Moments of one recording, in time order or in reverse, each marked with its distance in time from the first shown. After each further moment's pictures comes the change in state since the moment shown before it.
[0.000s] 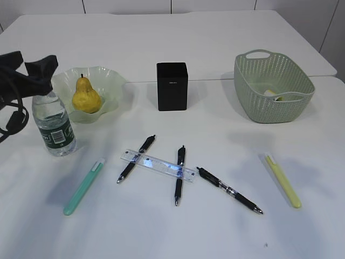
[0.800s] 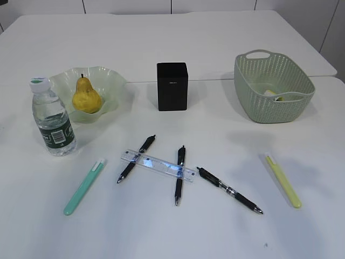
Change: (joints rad) left arm -0.062 -0.541 -0.334 -0.006 1.152 -0.001; right arm 0.000 0.000 0.000 -0.002 0.000 0.000
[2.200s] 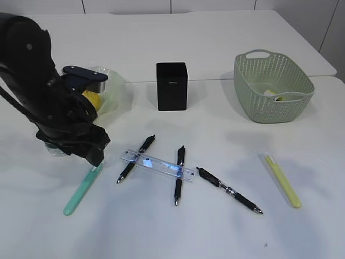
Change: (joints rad) left arm -0.263 0.616 -0.242 -0.079 0.693 0.026; right arm 0.000 0.000 0.000 0.041 0.000 0.000
